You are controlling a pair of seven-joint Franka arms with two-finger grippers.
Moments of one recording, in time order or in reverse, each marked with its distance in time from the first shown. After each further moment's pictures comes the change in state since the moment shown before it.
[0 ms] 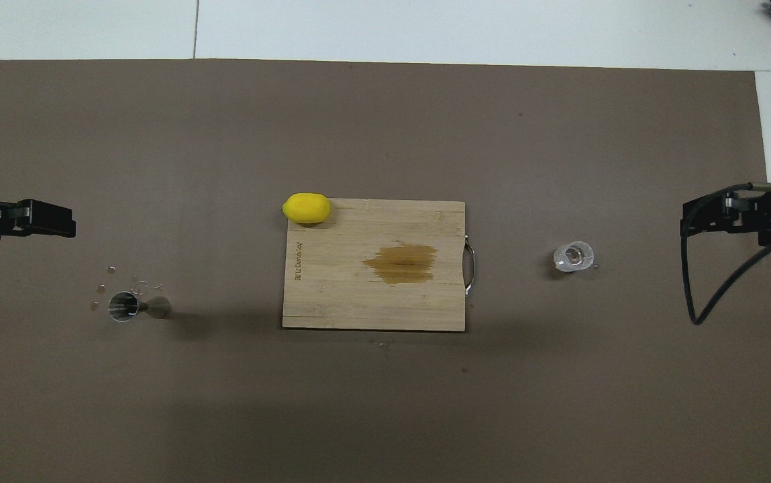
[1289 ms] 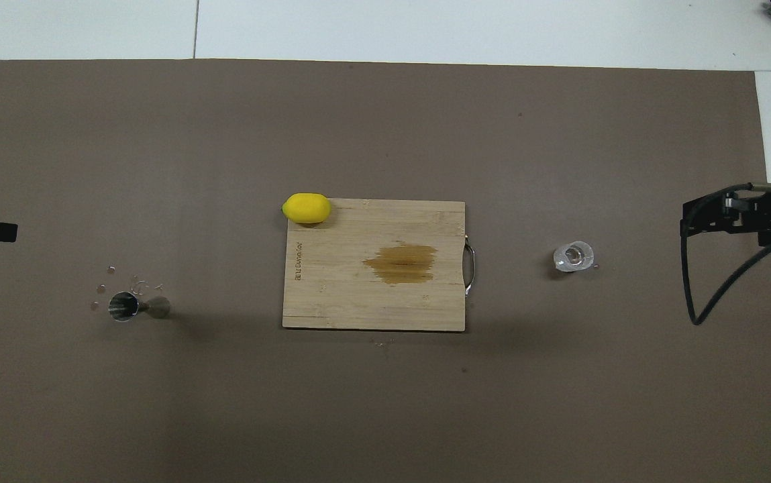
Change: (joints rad) left arm 0.230 -0.006 0.016 0.012 -0.324 -0.042 0.486; right arm 0.000 0.000 0.000 0.000 0.000 0.000 0.000
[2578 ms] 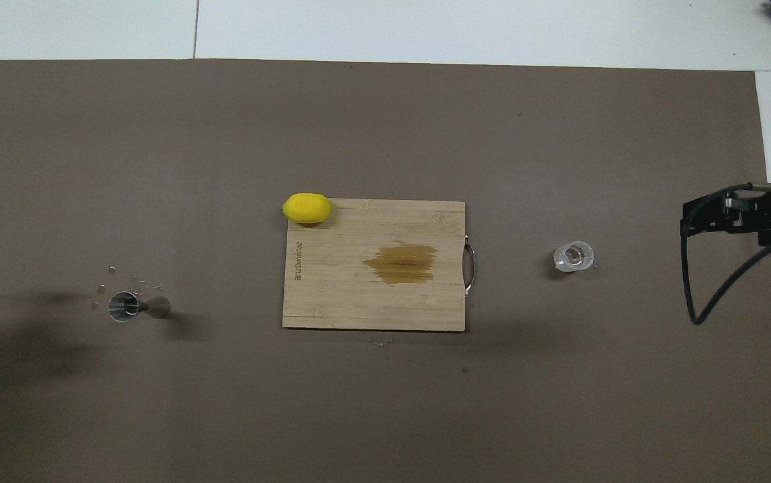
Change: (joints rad) left arm 0.446 0.388 0.002 -0.089 -0.409 -0.235 1.310; right arm 0.000 0.000 0.000 0.000 0.000 0.000 0.000
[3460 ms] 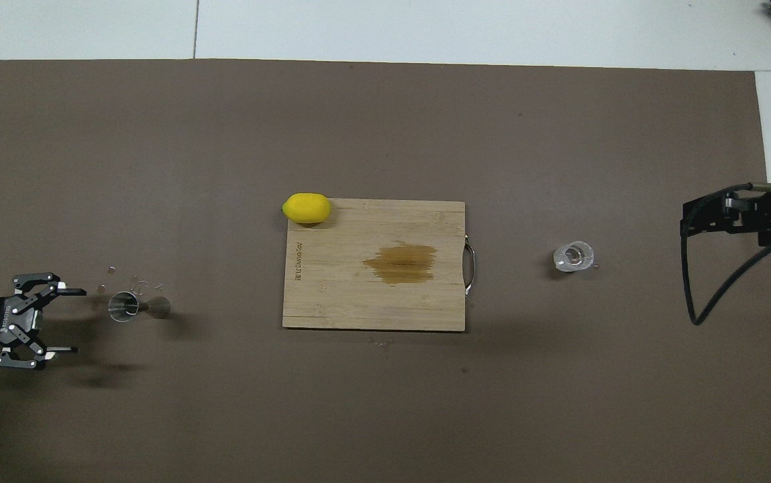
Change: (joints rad) left arm -0.015 0.119 -0.015 -0.192 -0.170 -0.149 0.675; right arm 0.000 0.000 0.000 0.000 0.000 0.000 0.000
